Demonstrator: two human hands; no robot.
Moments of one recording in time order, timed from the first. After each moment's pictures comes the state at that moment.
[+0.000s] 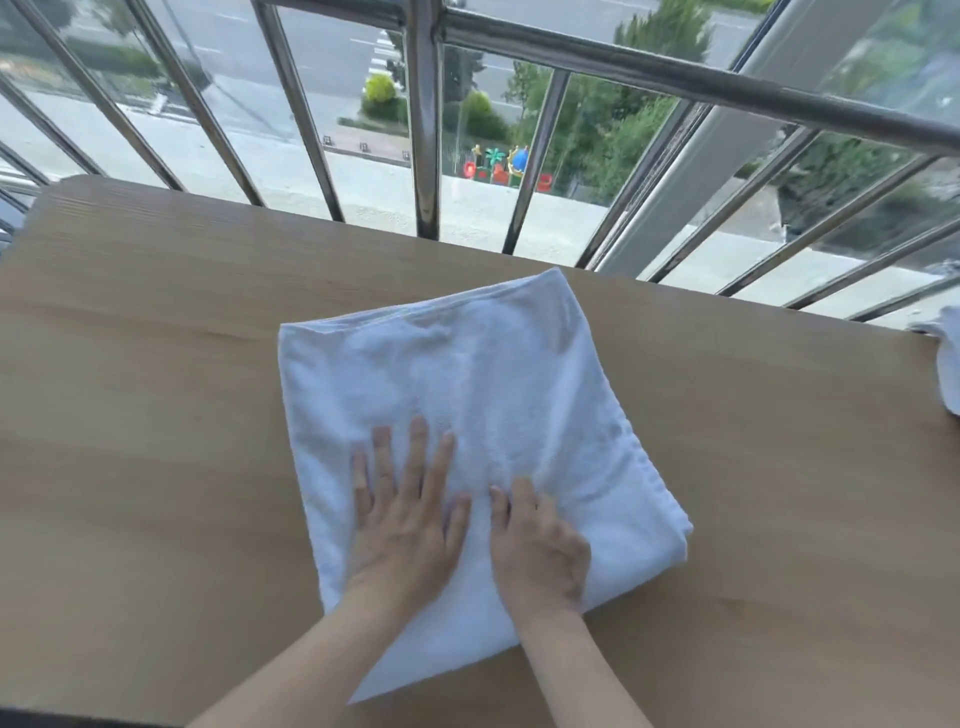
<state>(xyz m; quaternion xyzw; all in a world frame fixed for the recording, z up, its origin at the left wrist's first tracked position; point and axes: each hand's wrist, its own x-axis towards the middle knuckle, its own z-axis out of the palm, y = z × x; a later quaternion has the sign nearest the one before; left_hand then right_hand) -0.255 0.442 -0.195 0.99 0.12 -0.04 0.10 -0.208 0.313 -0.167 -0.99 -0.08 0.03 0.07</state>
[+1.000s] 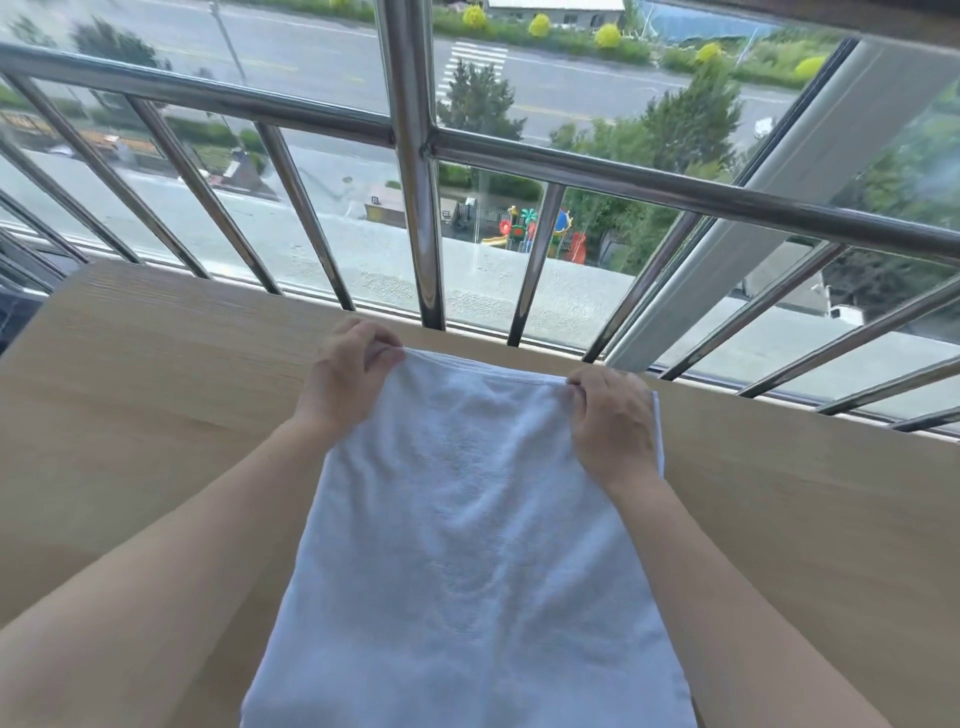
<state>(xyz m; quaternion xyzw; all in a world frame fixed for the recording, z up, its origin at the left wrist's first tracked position) -0.034 0.592 -0.167 0.90 0.19 0.13 0.37 0.045 0.304 -0.161 -0.95 -0.20 -0.06 0.22</state>
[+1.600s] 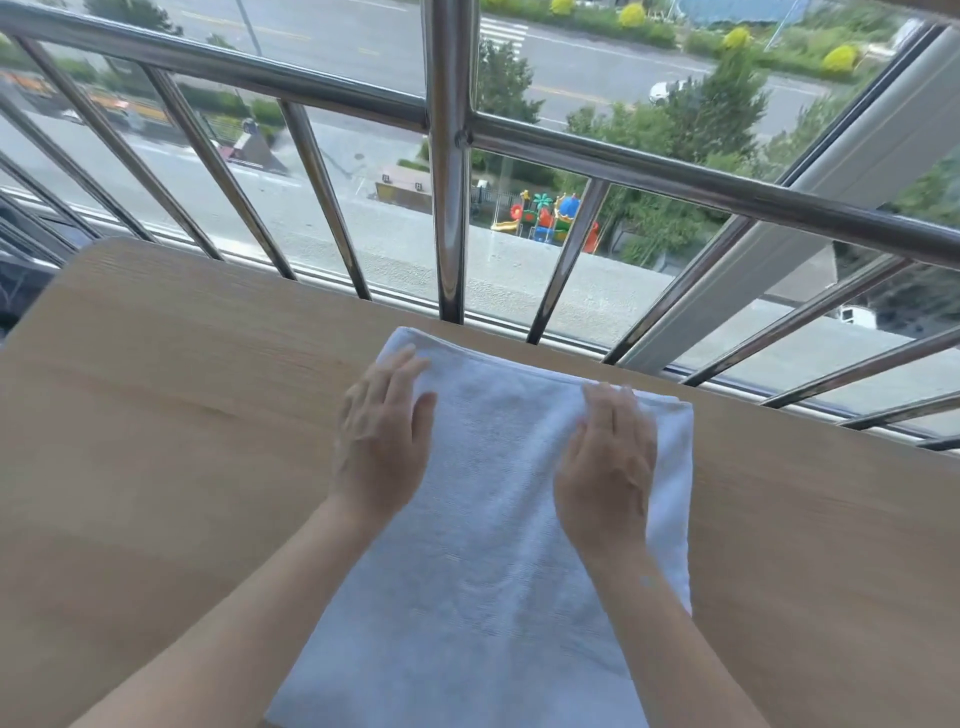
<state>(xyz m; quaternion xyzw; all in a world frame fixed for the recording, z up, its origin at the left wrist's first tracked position) -0.085 0.528 -0.166 0.93 0.20 0.16 0.25 -0.015 0.331 -0.154 -0.97 -0.12 -0.06 0.21</state>
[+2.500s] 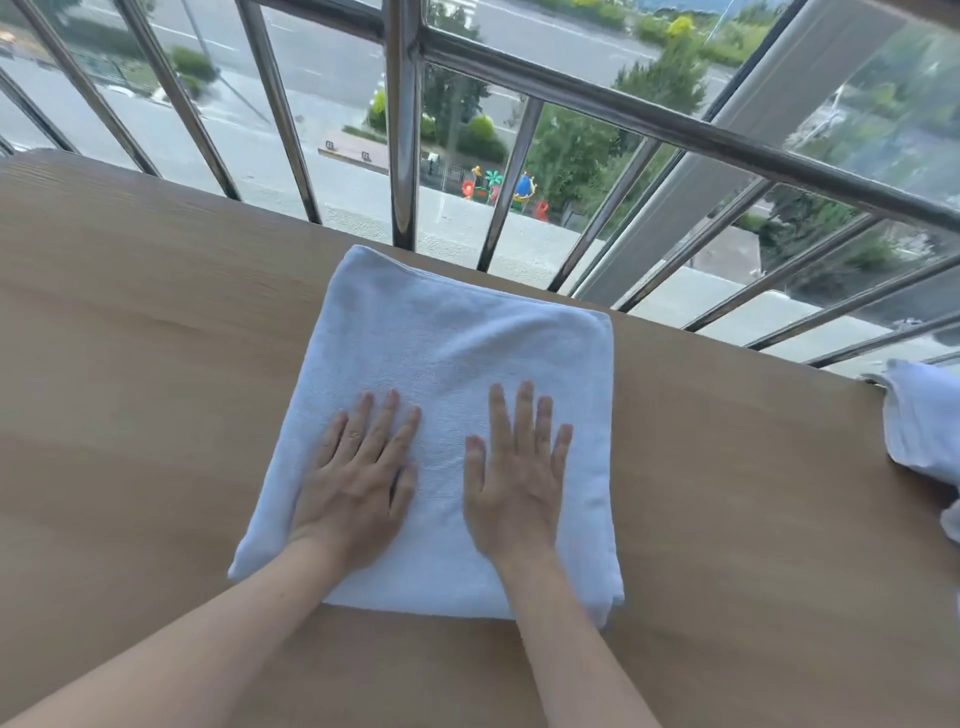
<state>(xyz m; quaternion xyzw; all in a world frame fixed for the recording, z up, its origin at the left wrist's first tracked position) -0.207 0.459 -0.179 0.99 0.08 -0.04 0.14 -0.133 0.295 -0.165 -0.97 -0.15 0.07 0.17</state>
